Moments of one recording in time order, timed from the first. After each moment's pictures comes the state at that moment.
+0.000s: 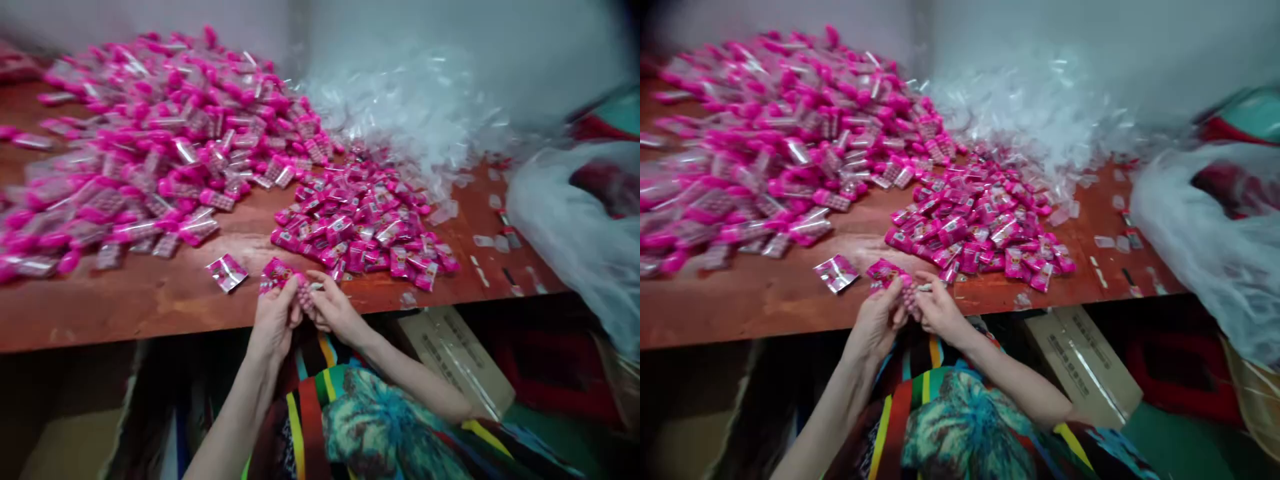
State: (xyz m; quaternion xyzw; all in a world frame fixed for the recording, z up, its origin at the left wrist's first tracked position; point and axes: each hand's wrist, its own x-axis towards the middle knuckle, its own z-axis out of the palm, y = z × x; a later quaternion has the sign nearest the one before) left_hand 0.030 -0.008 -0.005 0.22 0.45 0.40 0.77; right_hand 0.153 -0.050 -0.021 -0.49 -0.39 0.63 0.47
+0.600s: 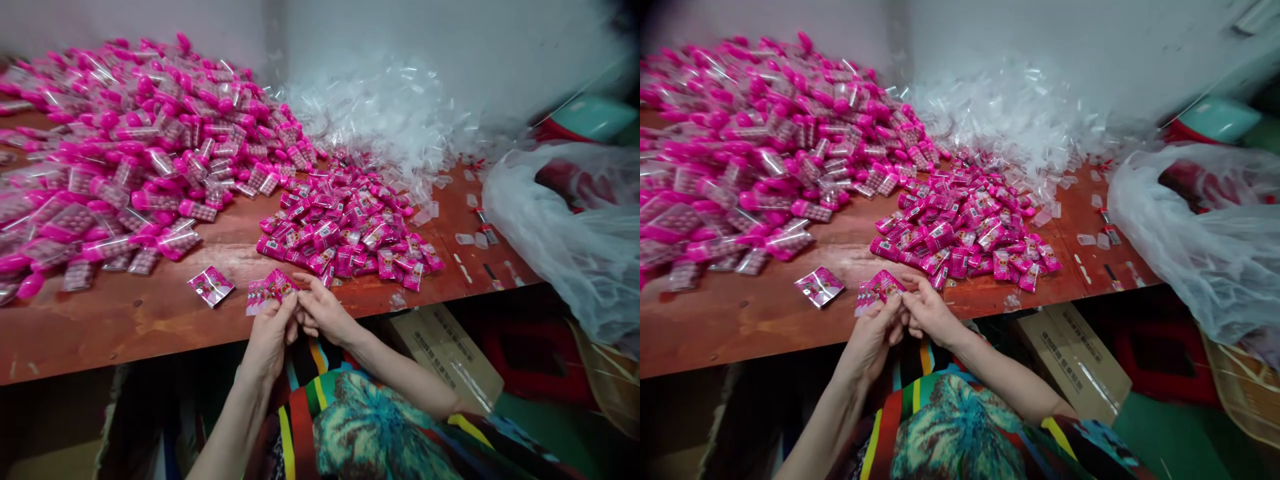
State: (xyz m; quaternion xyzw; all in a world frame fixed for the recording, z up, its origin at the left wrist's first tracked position) left_hand 0.036 -0.018 -0.005 0.29 0.46 0.36 0.76; right_hand 0.156 -0.037 -0.019 -0.45 -0.34 0.66 0.50
